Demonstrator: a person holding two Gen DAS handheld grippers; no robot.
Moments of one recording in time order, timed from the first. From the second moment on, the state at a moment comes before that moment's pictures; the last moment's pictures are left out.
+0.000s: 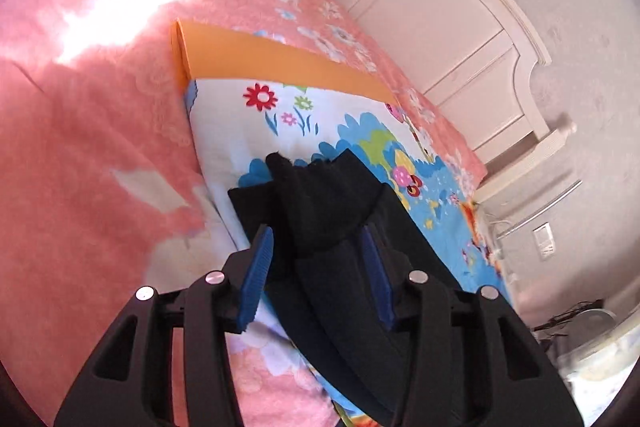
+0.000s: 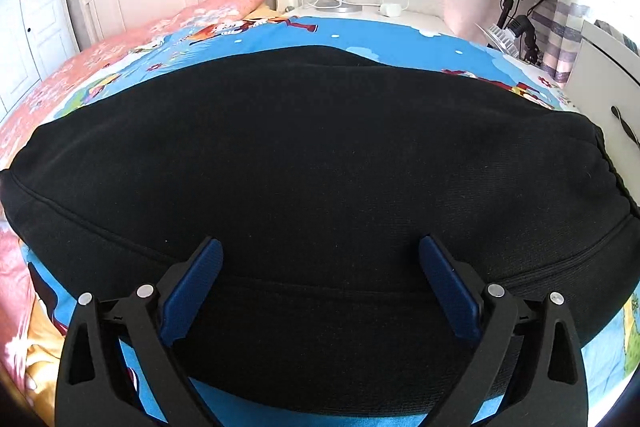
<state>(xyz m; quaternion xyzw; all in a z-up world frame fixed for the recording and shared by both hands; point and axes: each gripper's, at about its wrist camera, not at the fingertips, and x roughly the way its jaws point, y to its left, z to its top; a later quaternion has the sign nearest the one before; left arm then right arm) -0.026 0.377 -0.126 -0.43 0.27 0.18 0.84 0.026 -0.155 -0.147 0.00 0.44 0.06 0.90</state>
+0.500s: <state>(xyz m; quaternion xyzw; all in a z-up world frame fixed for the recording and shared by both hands) -0.010 0.348 -0.124 -0.42 0.30 0.20 0.83 0.027 -0.158 -0.149 0.01 0.44 0.07 0.90</state>
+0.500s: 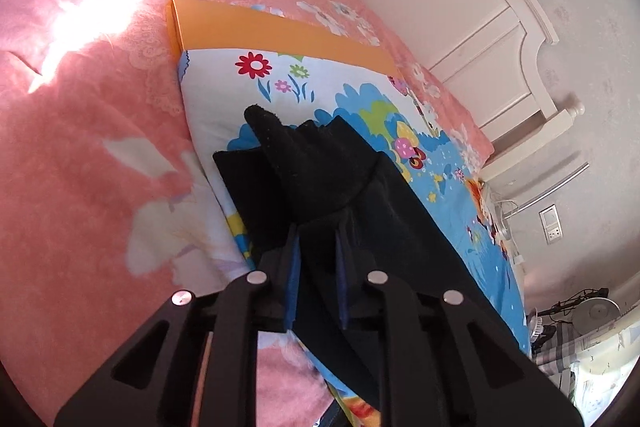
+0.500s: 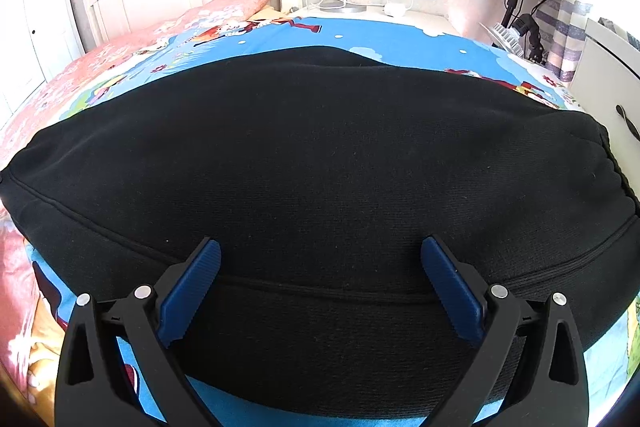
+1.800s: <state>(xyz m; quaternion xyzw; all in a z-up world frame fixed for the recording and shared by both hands) 0.052 0.142 -0.149 -0.02 0.42 0.11 0.90 0.031 -0.152 -0.147 0.03 0.47 0.03 0.88</state>
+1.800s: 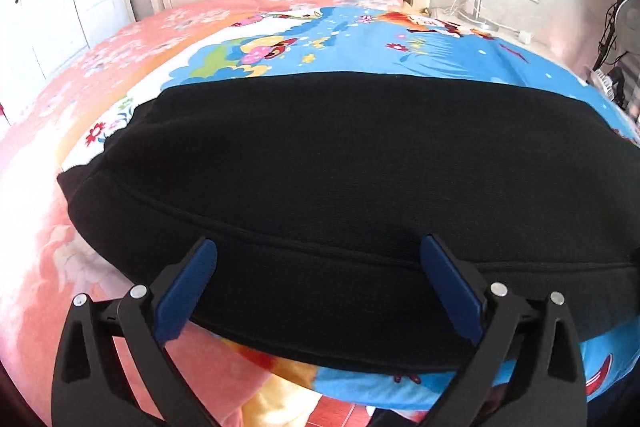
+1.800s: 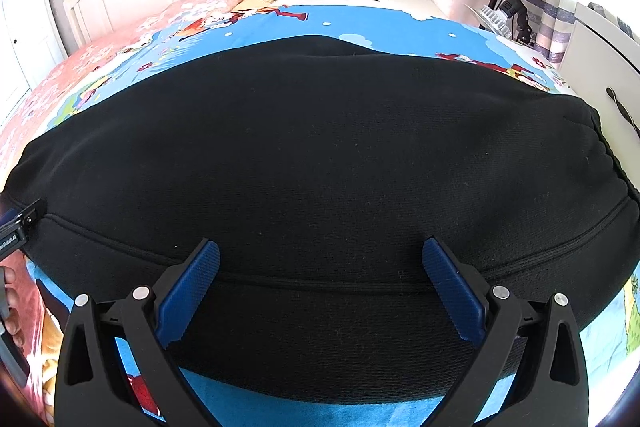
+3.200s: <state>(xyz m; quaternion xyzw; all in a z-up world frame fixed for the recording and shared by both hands) -0.004 0.346 -0.090 -0.32 0.29 0.19 0.88 0.093 -0.050 -0.090 0.01 0.41 0.18 0.89</state>
